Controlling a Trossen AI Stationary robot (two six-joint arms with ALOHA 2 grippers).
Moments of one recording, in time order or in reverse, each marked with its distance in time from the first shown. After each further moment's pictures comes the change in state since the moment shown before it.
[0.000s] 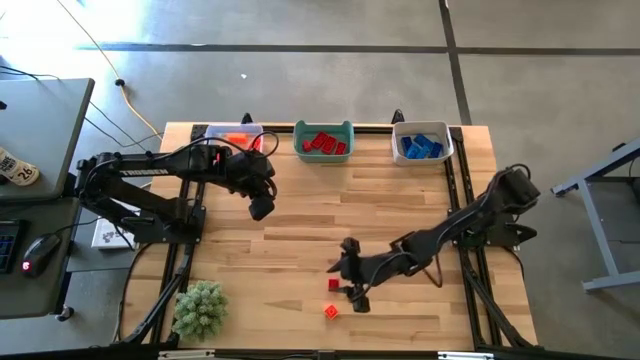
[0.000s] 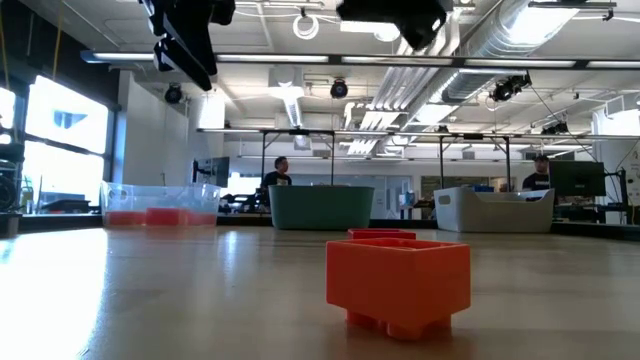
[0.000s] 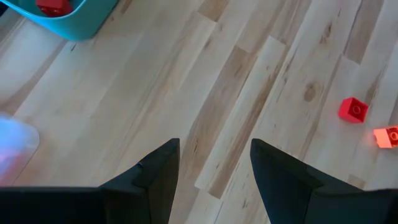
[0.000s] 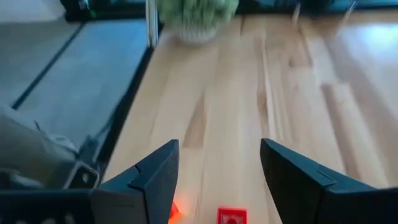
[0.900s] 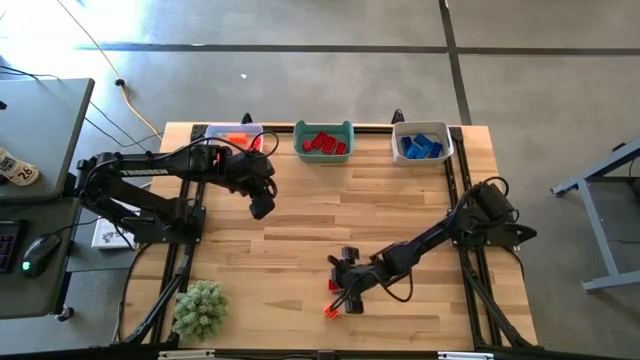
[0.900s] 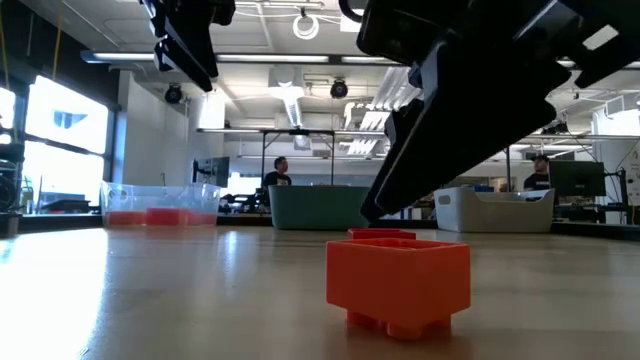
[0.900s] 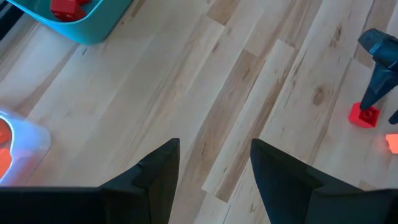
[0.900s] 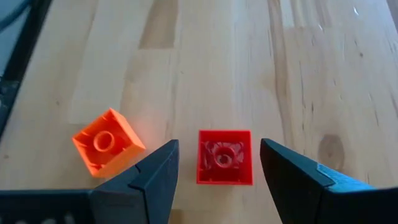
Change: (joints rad) left arm 0.001 0.001 0.000 0.000 -0.034 0.003; right arm -0.014 0.247 0.000 -0.059 -0.044 0.103
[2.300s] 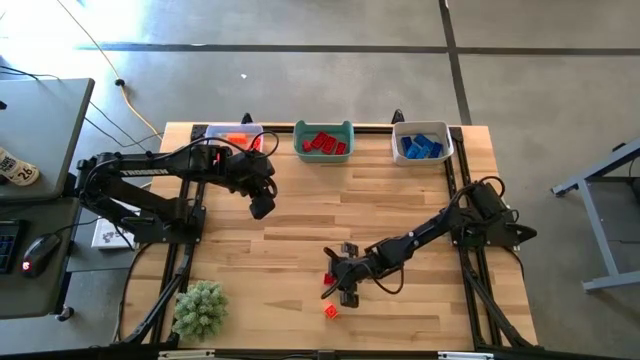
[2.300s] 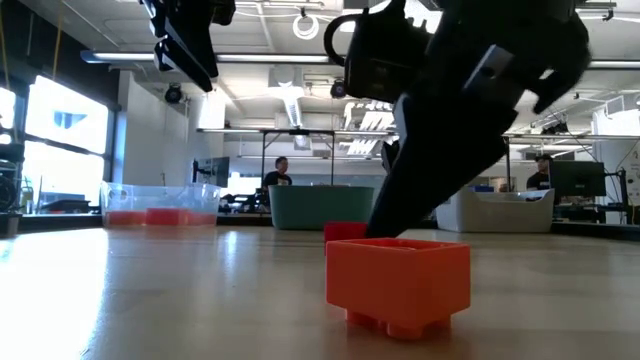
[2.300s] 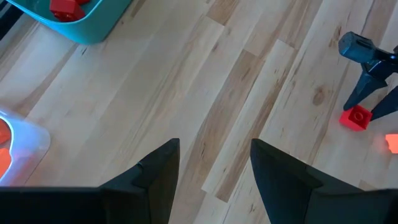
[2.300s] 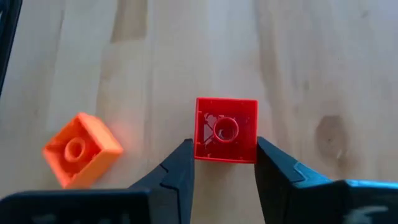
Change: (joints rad) left arm 0.000 0.000 0.000 0.000 0.000 0.000; right arm -0.065 0.032 0.000 -0.007 -0.099 0.089
